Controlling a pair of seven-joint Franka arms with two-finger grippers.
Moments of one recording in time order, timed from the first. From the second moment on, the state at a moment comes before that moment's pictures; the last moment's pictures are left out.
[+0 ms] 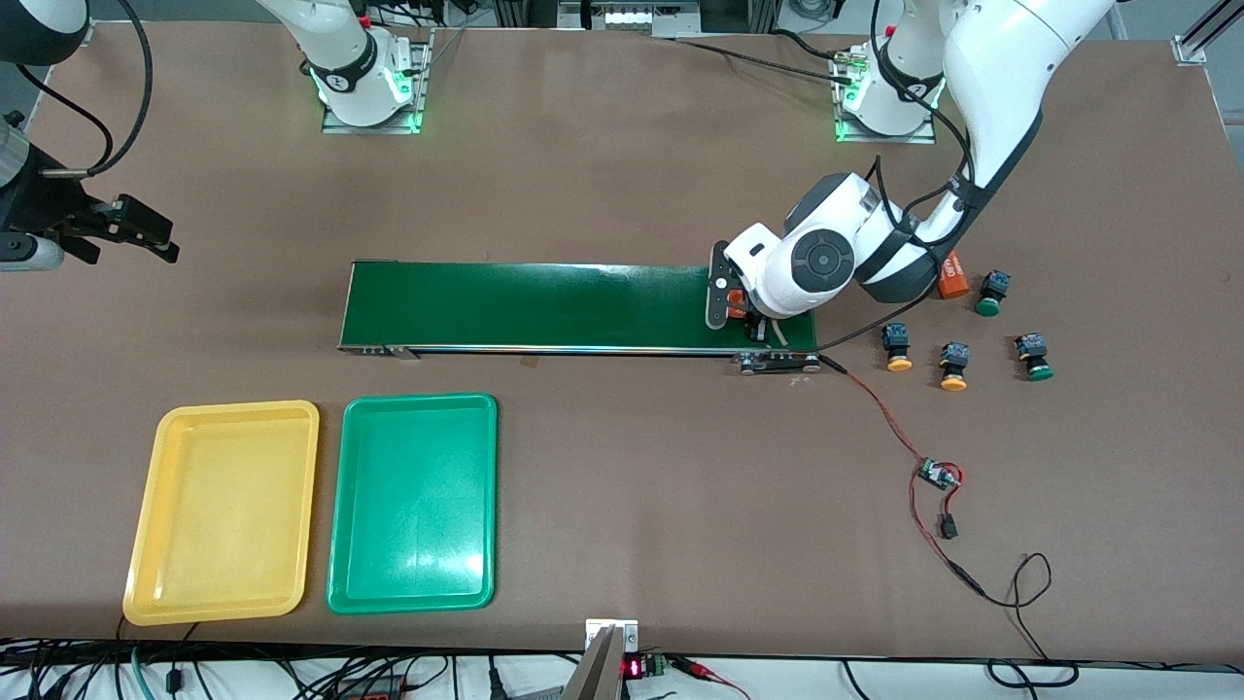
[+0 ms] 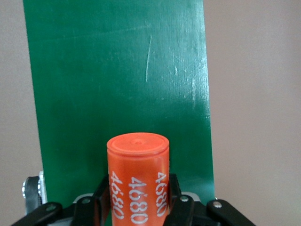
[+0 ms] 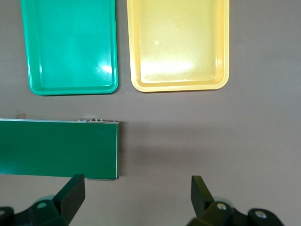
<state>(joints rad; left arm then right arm) 0.13 0.55 -0.69 -1.95 0.19 2.19 0.98 0.01 -0.07 -0.07 -1.82 0.00 1.80 -0.08</state>
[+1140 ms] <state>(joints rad) 0.43 0.42 -0.68 -1.84 0.21 1.84 0.48 0.01 -0.06 -0.07 -1.82 0.00 1.80 -0.08</state>
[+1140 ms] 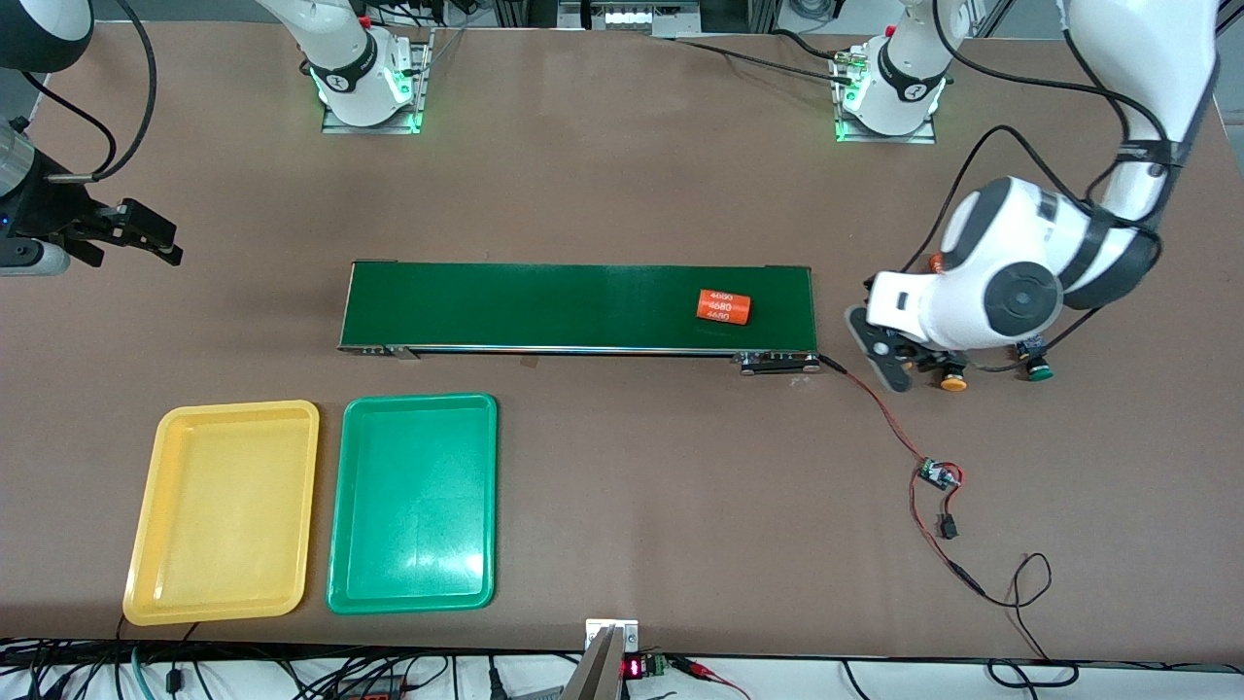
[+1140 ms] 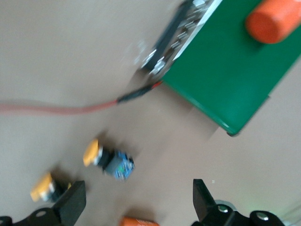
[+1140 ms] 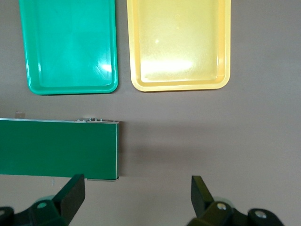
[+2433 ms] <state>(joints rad) 0.43 0.68 -0.67 -1.58 0.25 1.62 -0.18 0.01 -0.05 -0.07 -1.73 -0.01 1.71 -0.07</state>
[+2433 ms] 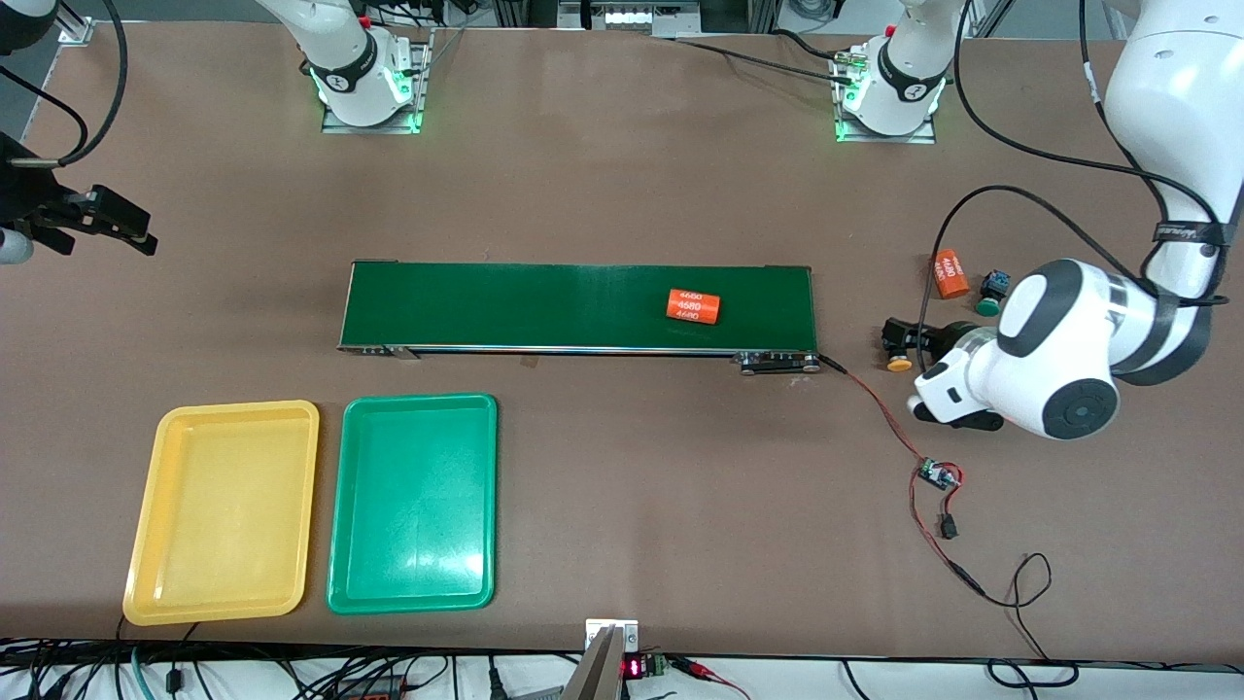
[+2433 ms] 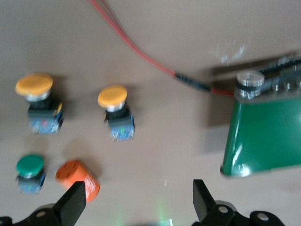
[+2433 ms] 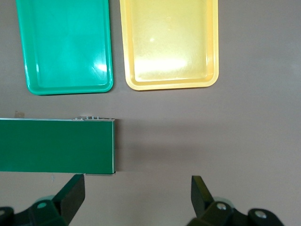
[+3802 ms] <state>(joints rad) 0.54 0.56 -0.66 -2.12 0.44 2.26 -0.43 0.01 -0.05 -0.07 -1.73 -0.02 1.70 -0.07</state>
